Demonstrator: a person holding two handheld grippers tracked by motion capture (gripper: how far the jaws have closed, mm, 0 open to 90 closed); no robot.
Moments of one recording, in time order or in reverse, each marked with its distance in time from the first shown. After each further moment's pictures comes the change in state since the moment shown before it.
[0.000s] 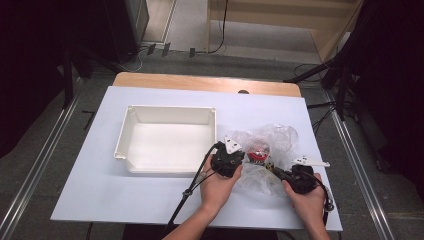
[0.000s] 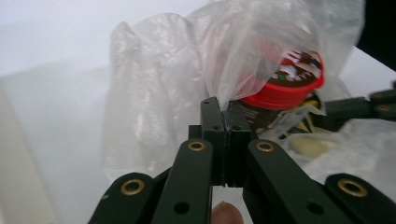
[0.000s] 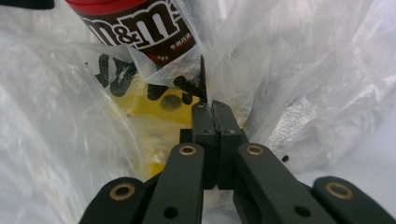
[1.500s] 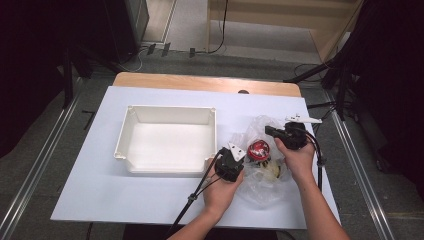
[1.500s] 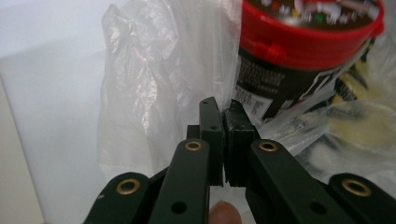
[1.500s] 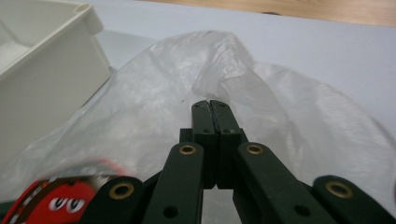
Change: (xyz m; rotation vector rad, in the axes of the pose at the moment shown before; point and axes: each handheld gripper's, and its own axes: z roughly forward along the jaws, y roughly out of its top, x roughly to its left) left arm -0.013 -0.023 0.023 0.048 0.097 0.085; right arm -0.020 0.111 0.045 -0.146 0.049 -0.059
